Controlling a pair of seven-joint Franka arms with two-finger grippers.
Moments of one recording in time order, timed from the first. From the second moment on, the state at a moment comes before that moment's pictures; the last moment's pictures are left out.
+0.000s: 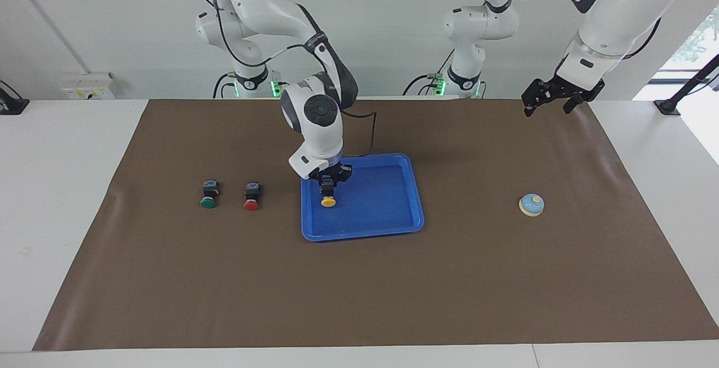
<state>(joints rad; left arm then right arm) -0.03 -0.04 -0.06 -1.64 0.01 1.49 -0.08 0.45 0.35 0.05 -1.89 0.02 2.13 0.60</state>
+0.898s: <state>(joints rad) -0.03 -0.01 -0.06 -1.64 0.01 1.49 -0.08 0.32 0.24 0.03 -1.83 0.02 1.99 0.43</state>
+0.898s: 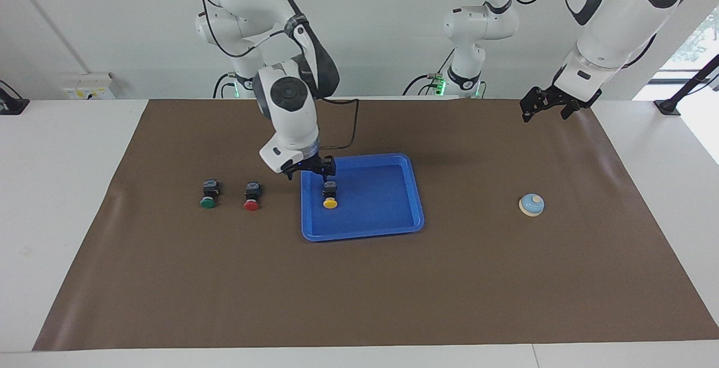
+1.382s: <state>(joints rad) -0.03 -0.01 -0.06 -1.64 0.01 1.49 -0.08 0.04 0.21 0.02 -1.88 0.02 1.93 0.21</state>
